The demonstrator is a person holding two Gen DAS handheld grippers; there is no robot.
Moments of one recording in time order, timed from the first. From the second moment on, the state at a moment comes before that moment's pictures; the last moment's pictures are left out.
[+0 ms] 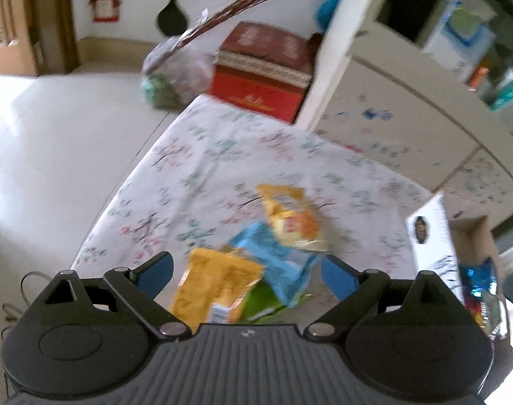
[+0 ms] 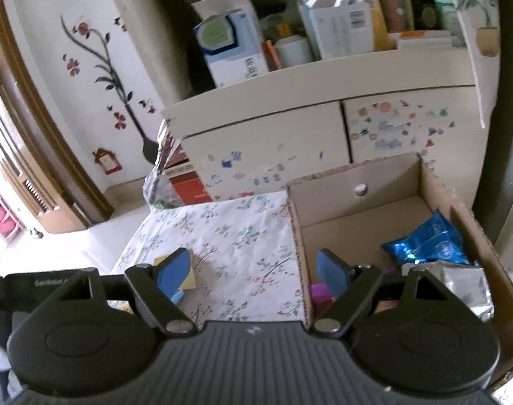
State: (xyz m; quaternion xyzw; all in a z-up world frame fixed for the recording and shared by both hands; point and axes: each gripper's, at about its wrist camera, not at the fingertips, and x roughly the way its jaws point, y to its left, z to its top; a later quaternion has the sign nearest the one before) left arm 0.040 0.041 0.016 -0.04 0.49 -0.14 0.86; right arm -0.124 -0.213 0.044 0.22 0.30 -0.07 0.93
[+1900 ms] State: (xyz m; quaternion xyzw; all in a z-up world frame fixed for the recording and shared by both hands) left arm 0.047 0.032 -0.061 0.09 0.53 -0.19 0.82; right arm 0.060 -0.098 -0.059 0.11 0.40 0.03 0.91
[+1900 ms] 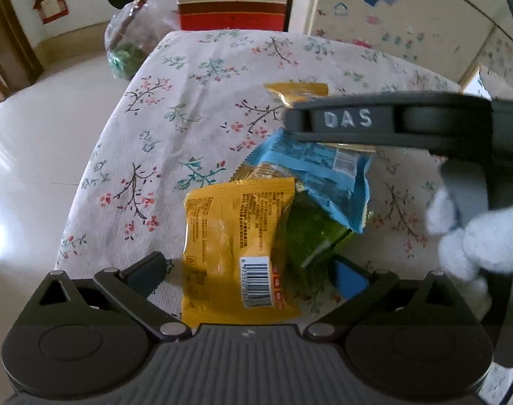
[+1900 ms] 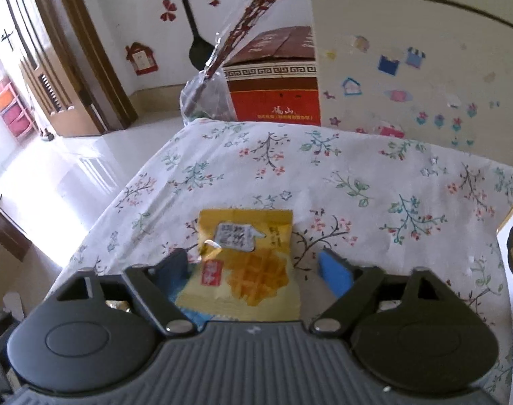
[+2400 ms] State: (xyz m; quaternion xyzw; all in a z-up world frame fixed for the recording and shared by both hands) left arm 0.023 0.036 -0.043 0.06 0.52 -0.22 0.82; right arm -0.032 -0.132 -0.007 0.12 0.39 0.02 0.91
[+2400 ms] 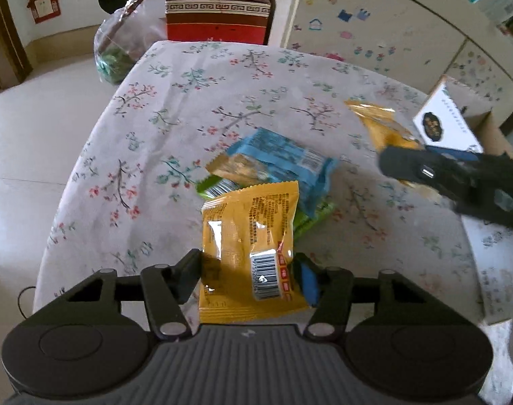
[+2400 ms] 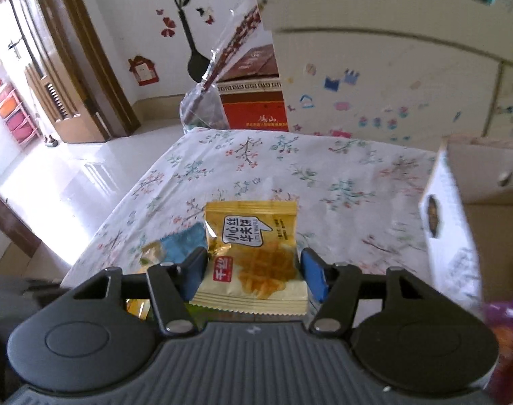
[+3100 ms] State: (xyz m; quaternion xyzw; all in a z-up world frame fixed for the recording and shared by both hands) left arm -0.045 0.010 -0.019 0.05 0.50 -0.22 0.83; right arm -0.139 -0.165 0.014 0.19 0.38 0.00 0.91
